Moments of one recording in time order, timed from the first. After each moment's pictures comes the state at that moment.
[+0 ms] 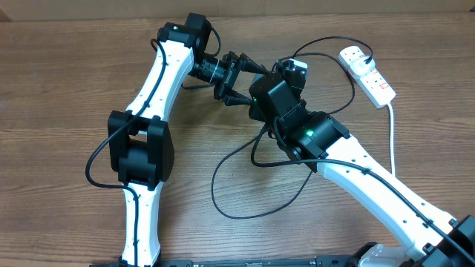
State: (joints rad) left arm -0.26 2.34 2.15 -1.33 1.20 -0.83; right arm 0.68 1.52 1.31 -0.59 0.39 0.83
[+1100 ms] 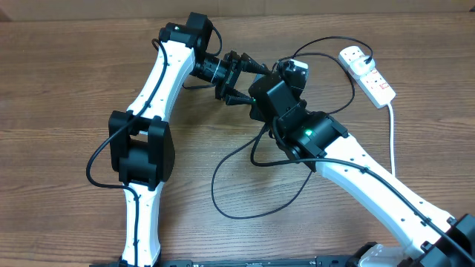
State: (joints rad) left arm -0.26 2.34 2.15 -1.31 1.20 -0.81; right arm 0.68 1.53 1.31 -0.60 0.41 0.83
